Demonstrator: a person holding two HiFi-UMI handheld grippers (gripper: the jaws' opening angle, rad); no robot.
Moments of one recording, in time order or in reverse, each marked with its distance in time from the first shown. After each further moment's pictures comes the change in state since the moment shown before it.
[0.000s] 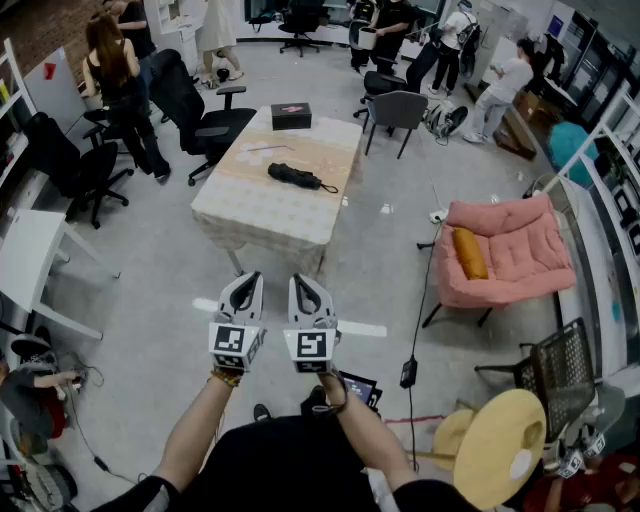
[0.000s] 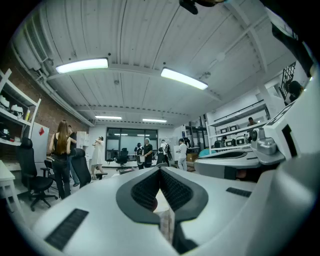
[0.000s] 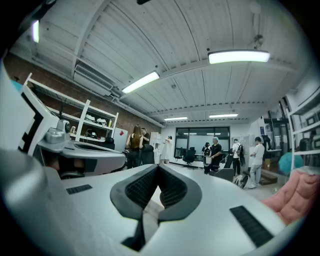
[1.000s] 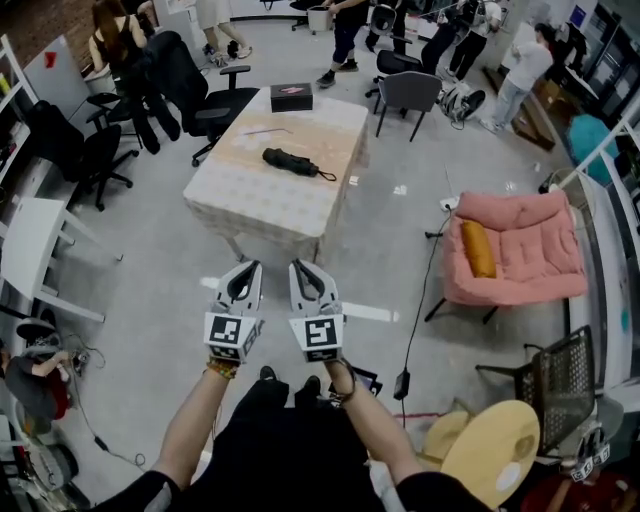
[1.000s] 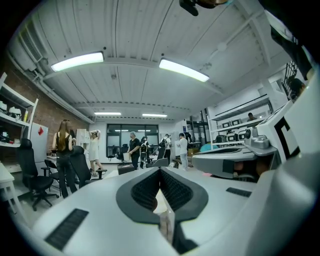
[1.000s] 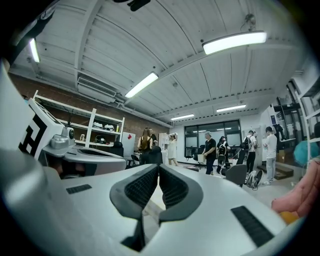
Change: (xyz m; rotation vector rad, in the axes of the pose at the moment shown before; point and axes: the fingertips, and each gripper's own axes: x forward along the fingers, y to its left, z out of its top) left arm 0.080 -0.034 -0.012 0.017 0.051 0.015; right arm 0.034 -0.081 -0.017 0.052 -0.026 0.136
